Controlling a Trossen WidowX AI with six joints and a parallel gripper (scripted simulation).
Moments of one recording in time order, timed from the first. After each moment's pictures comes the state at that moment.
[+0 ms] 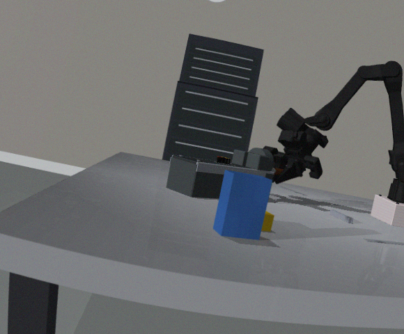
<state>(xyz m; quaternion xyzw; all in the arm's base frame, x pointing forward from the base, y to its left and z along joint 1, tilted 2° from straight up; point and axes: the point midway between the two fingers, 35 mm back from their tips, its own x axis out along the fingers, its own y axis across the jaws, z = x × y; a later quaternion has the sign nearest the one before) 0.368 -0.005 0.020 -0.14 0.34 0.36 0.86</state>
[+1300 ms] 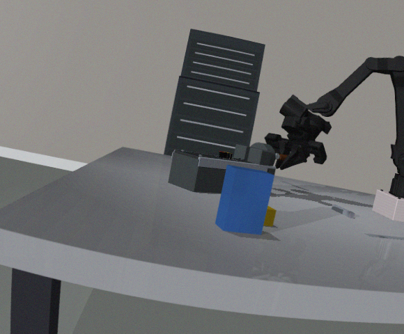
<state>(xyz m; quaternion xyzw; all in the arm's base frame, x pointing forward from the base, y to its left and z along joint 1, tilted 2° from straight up) 0.366 -0.005 0.045 -0.14 0.34 0.36 0.86</state>
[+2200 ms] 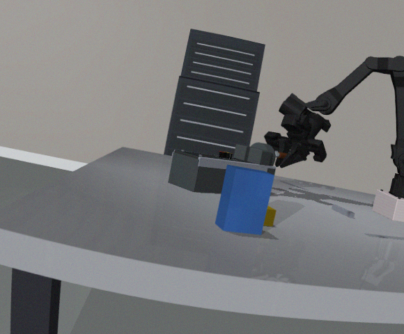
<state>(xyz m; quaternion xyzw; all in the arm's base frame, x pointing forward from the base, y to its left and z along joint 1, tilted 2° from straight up) 0.367 -0.007 0.050 -0.13 0.34 0.37 0.85</state>
